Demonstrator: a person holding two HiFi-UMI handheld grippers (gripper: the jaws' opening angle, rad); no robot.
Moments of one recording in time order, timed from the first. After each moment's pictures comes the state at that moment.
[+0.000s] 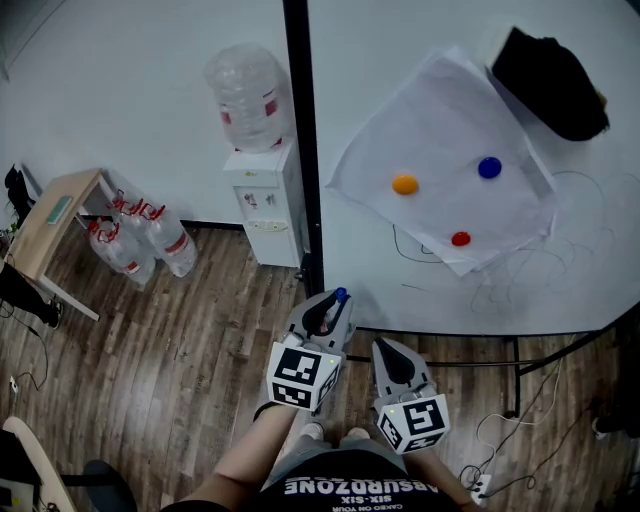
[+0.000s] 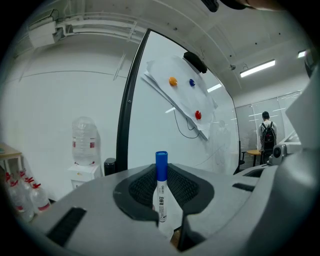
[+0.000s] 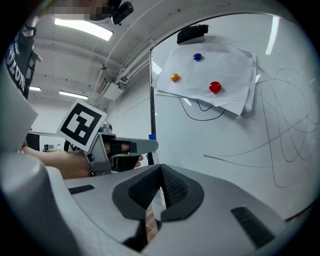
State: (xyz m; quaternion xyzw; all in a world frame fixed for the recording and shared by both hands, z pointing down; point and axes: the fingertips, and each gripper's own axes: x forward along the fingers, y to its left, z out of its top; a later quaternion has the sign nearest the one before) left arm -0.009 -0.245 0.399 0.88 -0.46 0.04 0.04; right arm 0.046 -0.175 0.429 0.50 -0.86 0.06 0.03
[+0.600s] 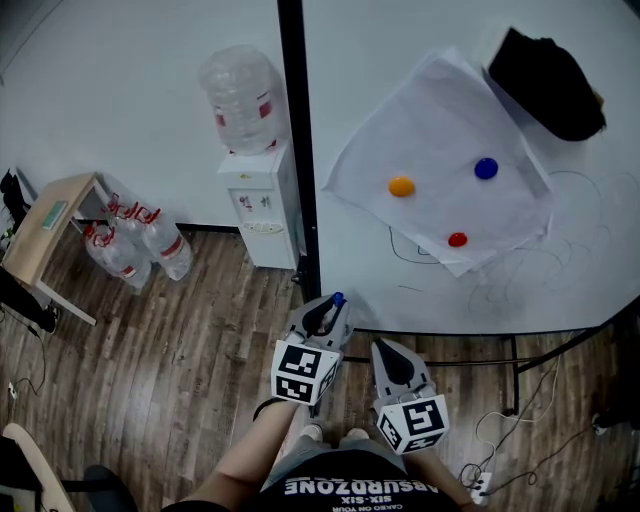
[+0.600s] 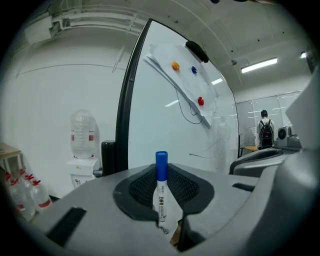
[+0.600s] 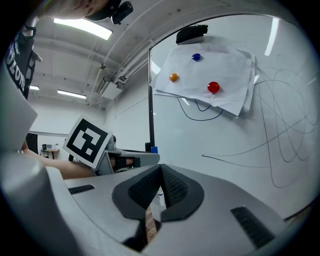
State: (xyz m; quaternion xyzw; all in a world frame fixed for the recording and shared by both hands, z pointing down) left arm -0.008 -0.257 0.435 0.89 -0.46 0.07 0.05; right arm 0.048 -0.177 0.429 0.51 -0.86 0.06 0.03
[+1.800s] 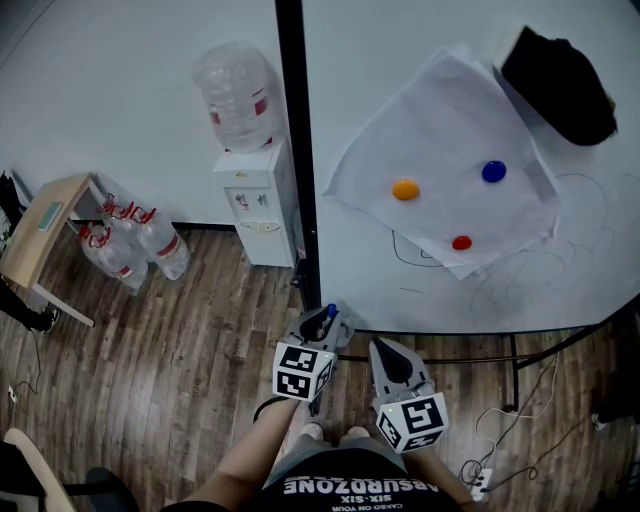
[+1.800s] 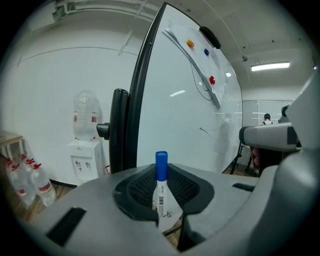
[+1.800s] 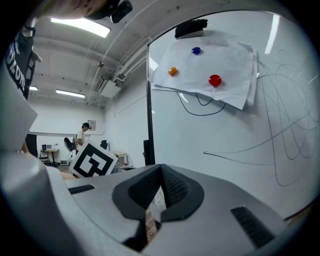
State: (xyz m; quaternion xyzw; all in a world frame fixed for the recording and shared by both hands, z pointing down) left arm -0.019 -0.271 0.505 0.88 -0.45 0.11 0.12; right arm 0.044 -0.189 0.436 0.51 -0.86 0.07 0.04
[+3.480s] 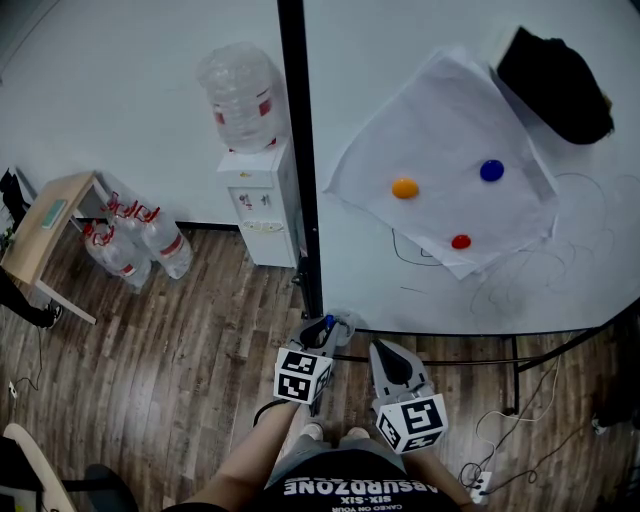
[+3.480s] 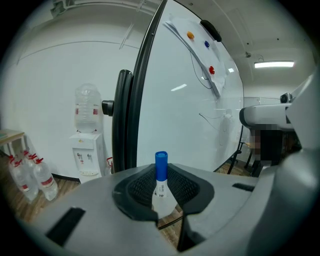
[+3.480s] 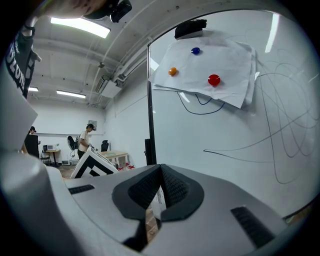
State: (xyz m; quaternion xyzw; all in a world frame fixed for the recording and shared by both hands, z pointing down) left arm -0.023 -0.257 0.538 0.87 -0.45 0.14 0.14; right arm 0.045 -0.183 0.440 0.51 -0.86 0.07 0.04
